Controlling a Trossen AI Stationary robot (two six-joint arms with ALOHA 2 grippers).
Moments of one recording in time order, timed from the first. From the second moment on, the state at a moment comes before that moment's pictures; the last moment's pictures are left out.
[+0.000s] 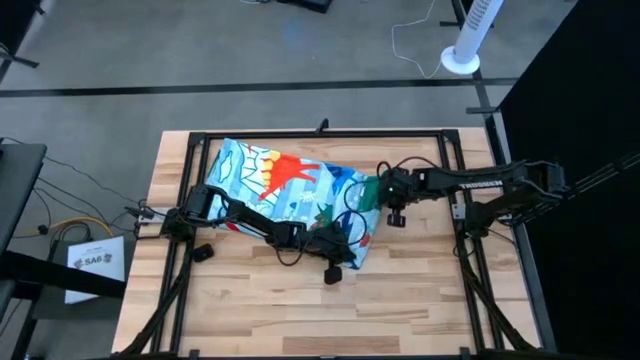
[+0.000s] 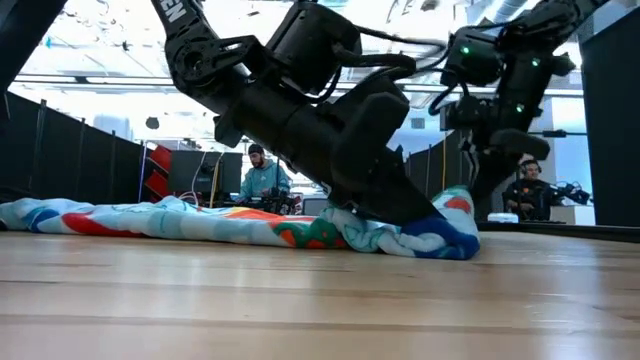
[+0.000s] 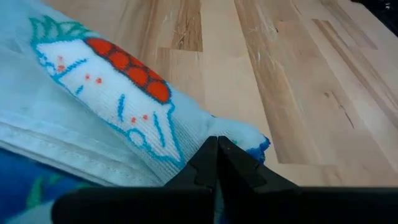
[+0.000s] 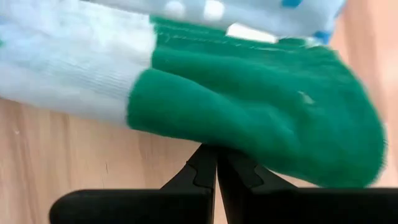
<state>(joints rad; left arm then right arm) -0.17 2.18 1.12 0.46 -0.03 -0.20 -0.24 1.31 0.68 -0.52 0.13 -0.17</state>
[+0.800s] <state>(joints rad) -0.18 2.18 1.11 0.48 -0.05 -0.23 -0.49 1.65 0.97 -0.71 -0.18 -0.26</state>
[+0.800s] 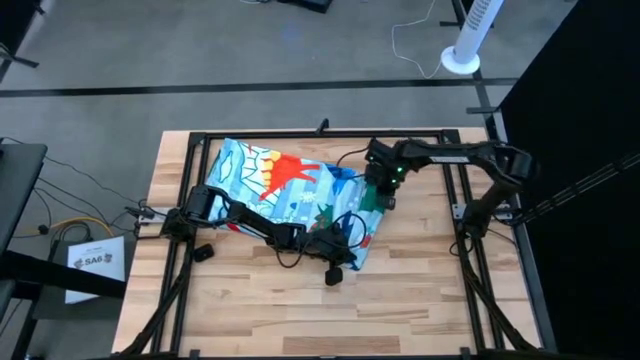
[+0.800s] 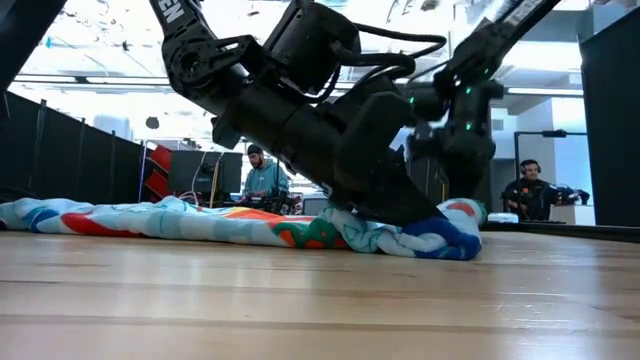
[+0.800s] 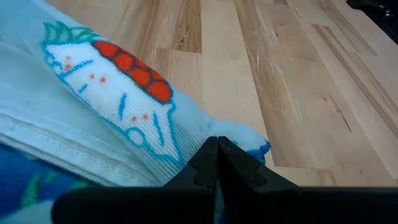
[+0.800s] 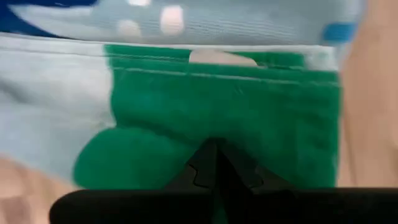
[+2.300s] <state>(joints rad) -0.21 2.18 1.11 0.45 -0.09 -0.27 -0.56 1.68 1.00 -0.78 -0.21 -0.23</state>
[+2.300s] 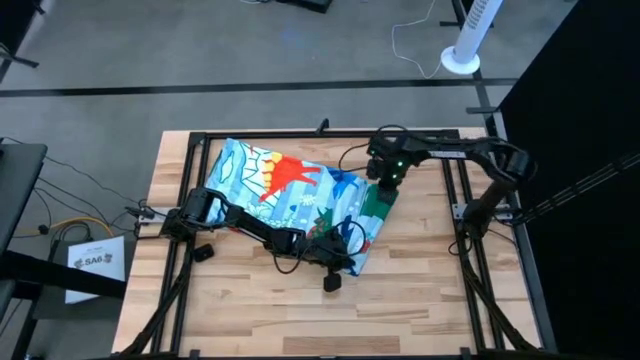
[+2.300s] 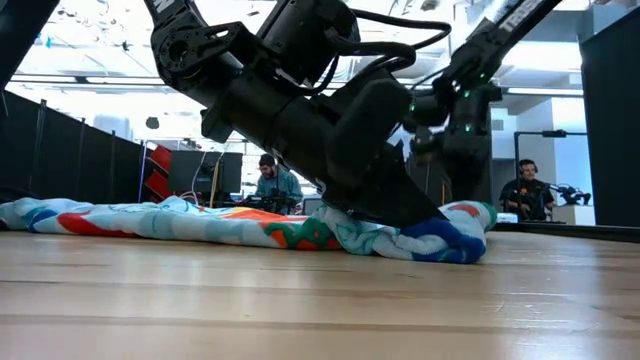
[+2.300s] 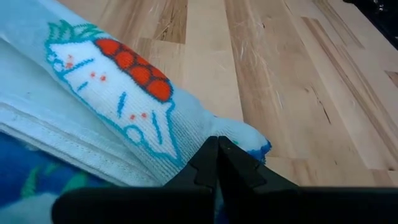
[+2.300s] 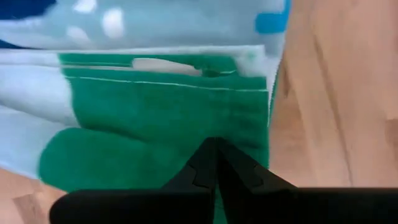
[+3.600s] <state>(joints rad) -0.21 2.18 1.11 0.45 -0.11 -0.32 -0.52 1.41 0.73 -0.79 -0.20 -0.16</state>
